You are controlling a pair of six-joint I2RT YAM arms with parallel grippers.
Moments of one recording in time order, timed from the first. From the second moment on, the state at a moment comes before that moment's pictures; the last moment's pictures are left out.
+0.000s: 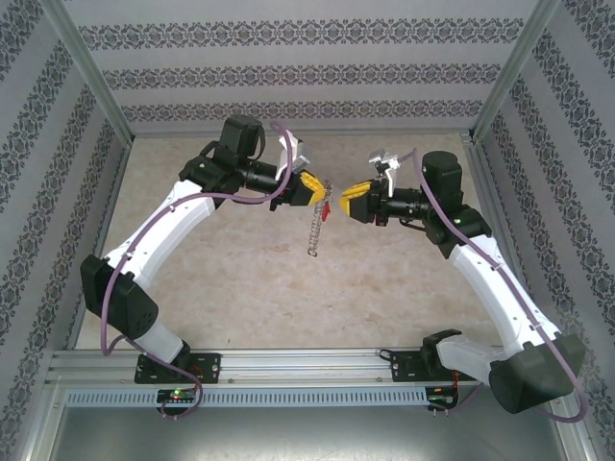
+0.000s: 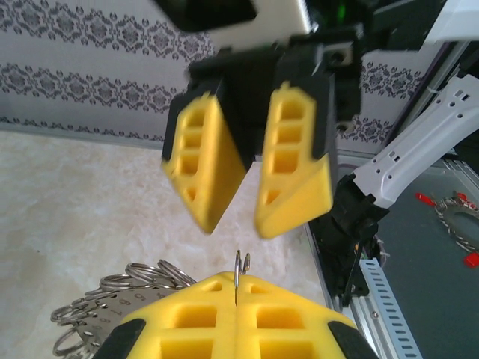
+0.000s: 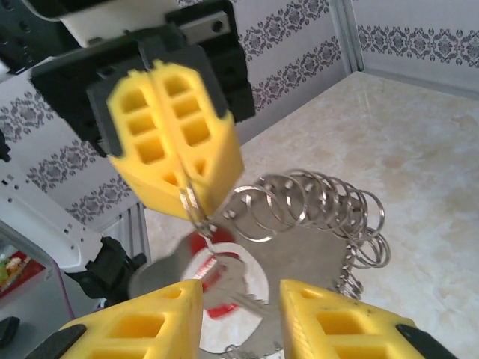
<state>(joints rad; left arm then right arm) -0.47 1.59 1.60 -0.58 1.08 0.35 0.27 1.13 1.05 -0.28 -1.00 0.16</state>
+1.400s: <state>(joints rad) -0.48 1.55 1.53 -0.46 1.09 0.26 0.34 1.18 1.02 -0.10 -1.10 0.26</state>
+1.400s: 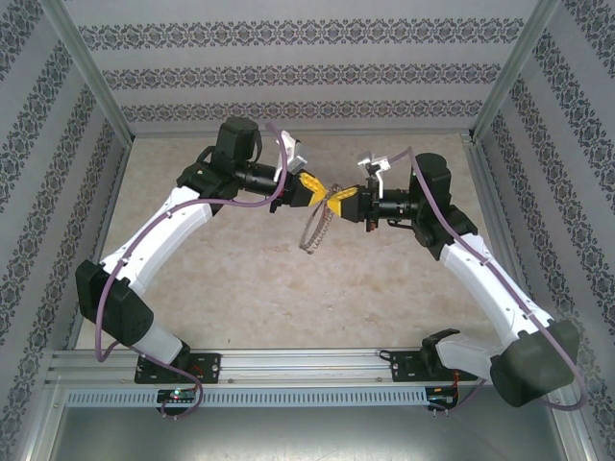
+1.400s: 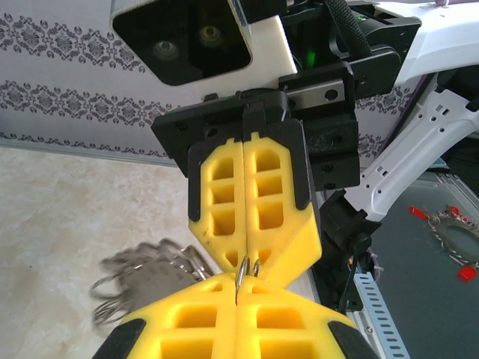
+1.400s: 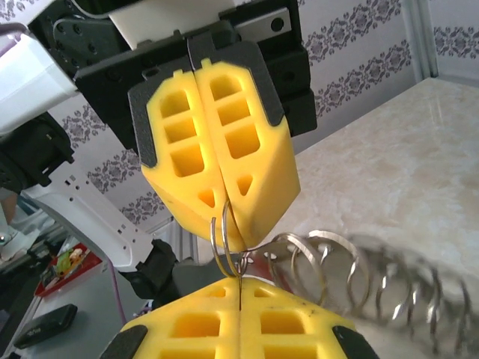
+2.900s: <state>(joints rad) -0.48 1.54 1.53 -0.36 1.08 0.20 0.31 1.22 1.12 -0.07 -1.14 0.29</state>
